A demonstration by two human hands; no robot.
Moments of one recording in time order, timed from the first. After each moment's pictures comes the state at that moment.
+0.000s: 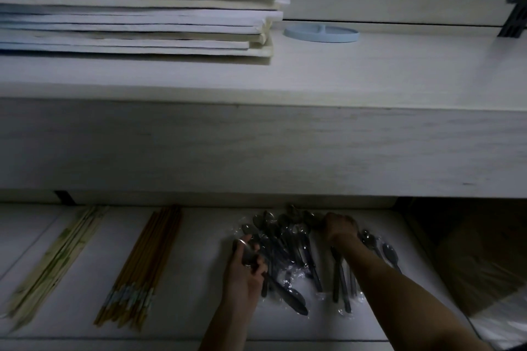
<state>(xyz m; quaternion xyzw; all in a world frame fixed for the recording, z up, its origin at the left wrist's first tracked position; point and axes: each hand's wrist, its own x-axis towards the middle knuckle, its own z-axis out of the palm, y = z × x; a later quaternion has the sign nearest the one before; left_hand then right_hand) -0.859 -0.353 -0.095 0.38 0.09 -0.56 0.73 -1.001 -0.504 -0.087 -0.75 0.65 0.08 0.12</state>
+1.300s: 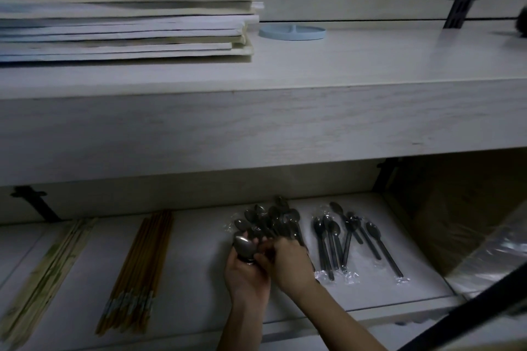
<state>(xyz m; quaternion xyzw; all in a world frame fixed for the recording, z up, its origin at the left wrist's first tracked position) -0.880 -0.338 -0.095 0.27 0.11 -0.57 0.77 -0.956 -0.356 -0.059 -0.81 0.52 -0.14 0.24</state>
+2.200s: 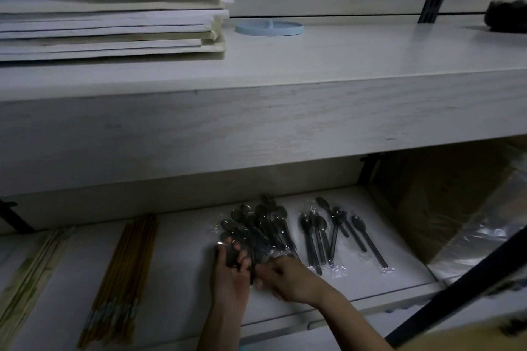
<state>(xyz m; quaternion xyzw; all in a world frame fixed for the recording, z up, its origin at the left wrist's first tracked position) -0.865 -0.336 -0.103 0.40 0.06 -0.58 0.71 -0.992 -0.350 -0.058 -0.74 0.46 -0.05 0.48</state>
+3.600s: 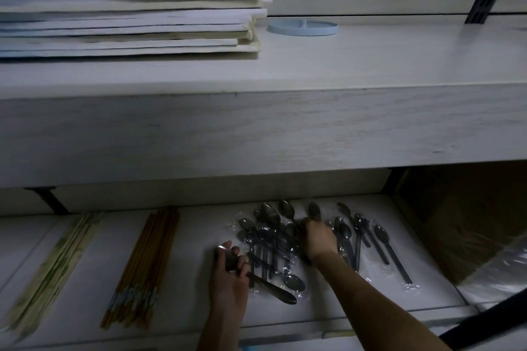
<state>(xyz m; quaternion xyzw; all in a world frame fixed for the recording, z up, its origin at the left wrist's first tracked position) -0.847 -0.317 -0.094 0.38 0.10 -0.52 0.76 -0.985 -0.439 -0.105 -0.76 0.62 -0.06 0.21</state>
